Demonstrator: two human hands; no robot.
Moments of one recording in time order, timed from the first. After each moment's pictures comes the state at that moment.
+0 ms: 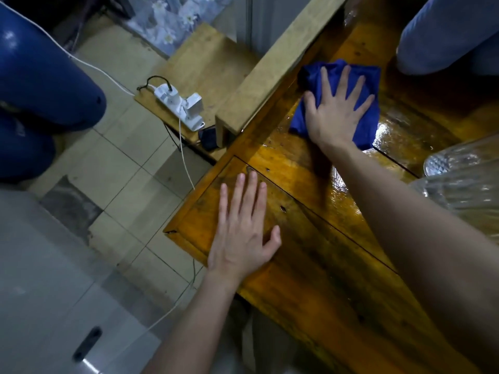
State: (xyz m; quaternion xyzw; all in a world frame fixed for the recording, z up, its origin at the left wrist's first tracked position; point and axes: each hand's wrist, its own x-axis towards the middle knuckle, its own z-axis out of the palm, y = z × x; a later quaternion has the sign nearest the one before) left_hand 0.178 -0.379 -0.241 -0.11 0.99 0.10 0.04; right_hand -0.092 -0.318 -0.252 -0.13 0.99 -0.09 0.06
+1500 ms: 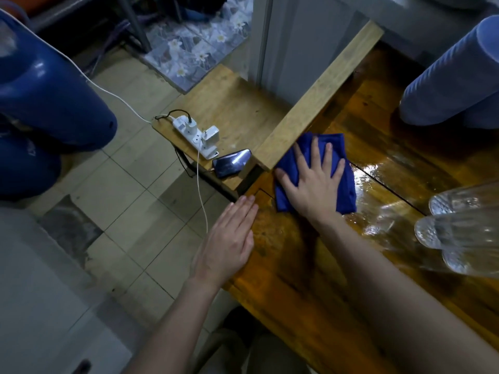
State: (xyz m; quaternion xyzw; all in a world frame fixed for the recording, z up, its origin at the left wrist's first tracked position) left_hand 0.188 -0.463 -0.247 -0.06 0.97 0.22 -0.07; right_hand -0.001 -0.343 -0.246 -0.22 0.97 -0.09 0.08
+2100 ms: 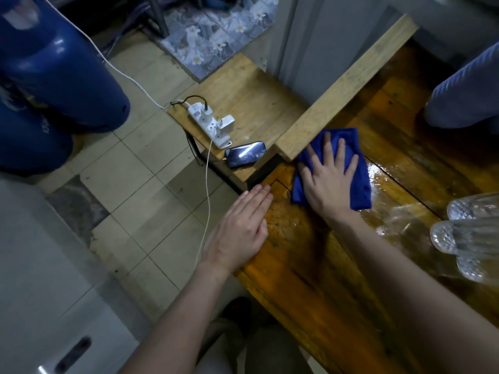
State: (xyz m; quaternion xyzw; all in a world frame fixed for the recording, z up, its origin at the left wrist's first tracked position) left_hand 0.188 -0.462 -0.248 -0.07 0.97 0.24 -0.08; right_hand 0.002 -0.341 -0.246 -0.27 0.96 -0.06 0.08
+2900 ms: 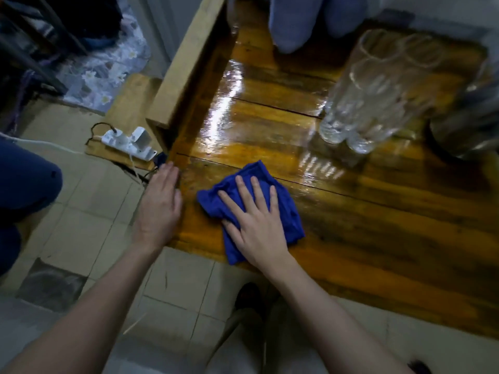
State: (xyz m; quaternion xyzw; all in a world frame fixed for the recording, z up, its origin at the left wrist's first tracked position) left_hand 0.189 -0.459 -0.246 -0.03 0.99 0.15 -0.06; right_hand 0.193 -0.234 -0.246 -0.24 0.96 -0.11 0.05
